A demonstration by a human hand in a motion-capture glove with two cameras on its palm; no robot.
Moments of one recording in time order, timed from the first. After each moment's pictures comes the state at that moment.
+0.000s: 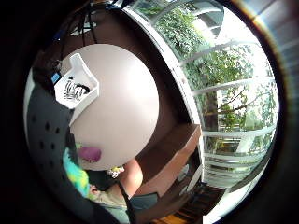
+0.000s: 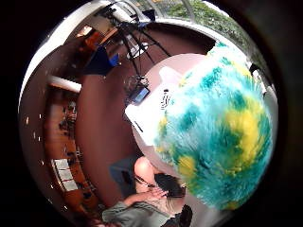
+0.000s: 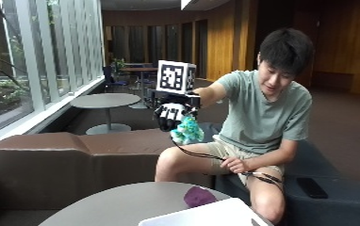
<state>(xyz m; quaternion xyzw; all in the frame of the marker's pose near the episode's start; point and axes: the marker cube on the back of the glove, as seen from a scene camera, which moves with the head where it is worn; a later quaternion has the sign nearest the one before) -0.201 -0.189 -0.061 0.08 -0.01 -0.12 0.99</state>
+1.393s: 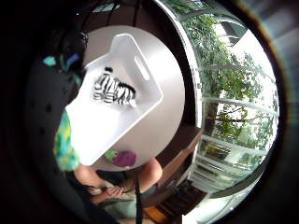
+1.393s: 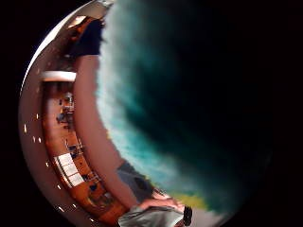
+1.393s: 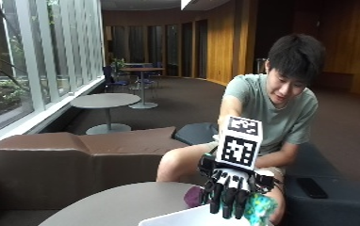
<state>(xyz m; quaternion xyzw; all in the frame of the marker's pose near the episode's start) -0.421 -0.231 0.043 -0.04 0.03 -0.17 0.98</state>
